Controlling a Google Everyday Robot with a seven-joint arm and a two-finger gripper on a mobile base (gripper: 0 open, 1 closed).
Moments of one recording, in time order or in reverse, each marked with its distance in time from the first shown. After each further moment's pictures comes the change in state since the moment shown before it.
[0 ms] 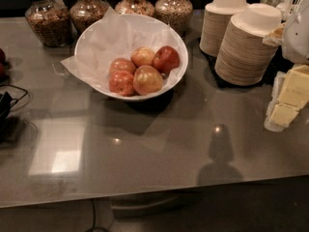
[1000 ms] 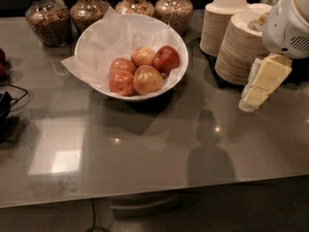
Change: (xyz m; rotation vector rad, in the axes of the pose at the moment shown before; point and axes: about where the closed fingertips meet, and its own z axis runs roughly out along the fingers) arm -0.031 -0.040 0.015 0.101 -0.122 -0.006
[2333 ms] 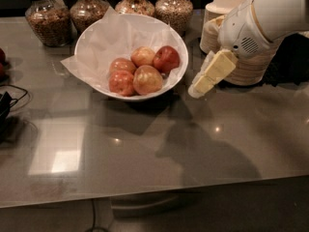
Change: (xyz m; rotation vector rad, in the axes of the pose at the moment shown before) arm -0.083 -0.017 0.051 -0.073 -0.386 0.053
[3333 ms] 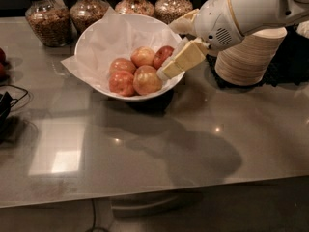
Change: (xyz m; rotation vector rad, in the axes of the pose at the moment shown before) arm -0.065 0.007 0.027 -0.080 -0.196 -0.026
